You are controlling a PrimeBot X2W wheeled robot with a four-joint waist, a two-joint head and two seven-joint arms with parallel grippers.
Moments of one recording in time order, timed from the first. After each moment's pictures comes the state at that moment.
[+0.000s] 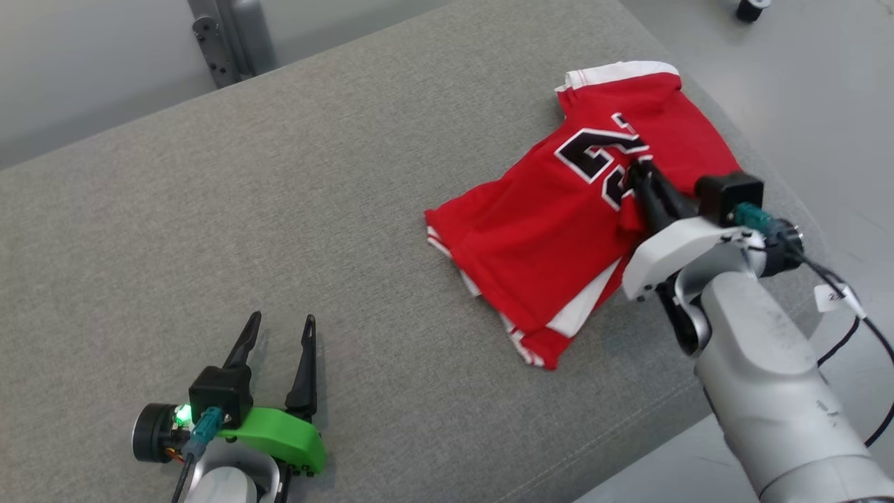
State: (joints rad) left arm -0.15 0.05 -0.12 0.40 -0.11 -0.08 -0.26; right arm -0.65 -0.06 0.12 0.78 0.17 0.13 -0.26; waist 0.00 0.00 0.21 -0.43
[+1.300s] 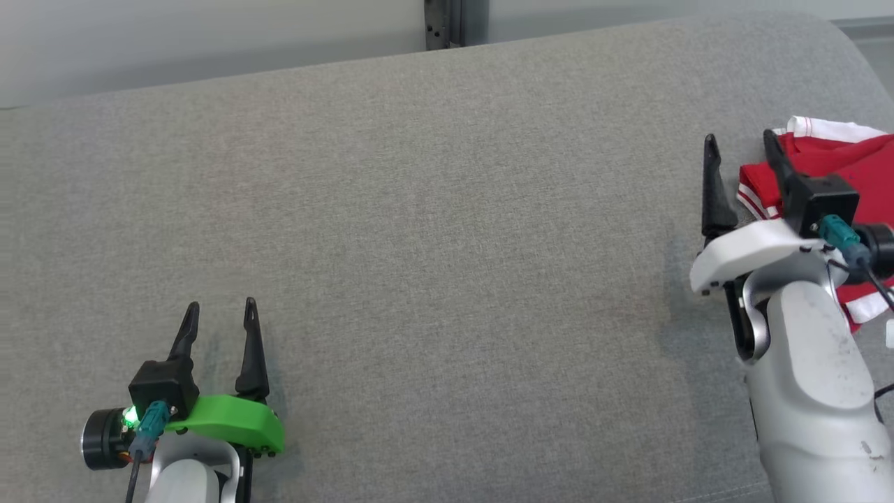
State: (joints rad) left arm -0.18 0.05 0.00 0.38 -0.13 -0.05 -0.26; right arm -0.56 -0.05 -0.16 0.54 -0.07 0.13 -0.26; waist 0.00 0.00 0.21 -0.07
